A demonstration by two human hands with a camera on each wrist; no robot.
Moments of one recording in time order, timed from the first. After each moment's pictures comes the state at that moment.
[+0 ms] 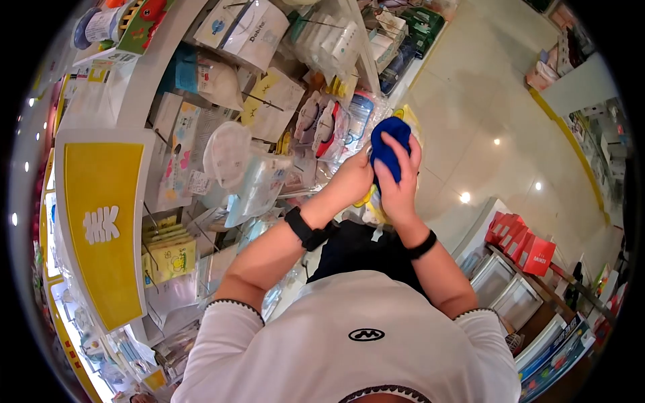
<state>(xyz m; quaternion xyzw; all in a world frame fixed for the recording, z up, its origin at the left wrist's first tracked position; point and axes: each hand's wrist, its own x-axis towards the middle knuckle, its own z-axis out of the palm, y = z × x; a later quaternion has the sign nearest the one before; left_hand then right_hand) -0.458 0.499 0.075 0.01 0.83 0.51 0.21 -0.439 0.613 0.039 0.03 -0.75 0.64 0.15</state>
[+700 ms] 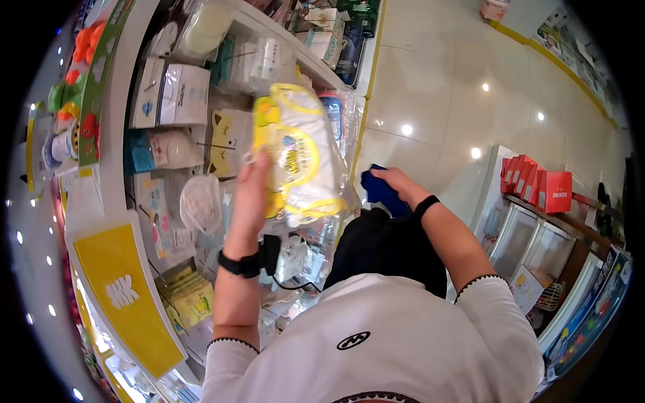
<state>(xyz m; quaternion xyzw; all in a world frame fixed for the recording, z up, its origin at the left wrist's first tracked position) -0.473 0.462 0.135 -0.14 0.77 0.61 0.14 -0.422 0.669 -0.132 -0.25 -0.45 0.78 -0.37</state>
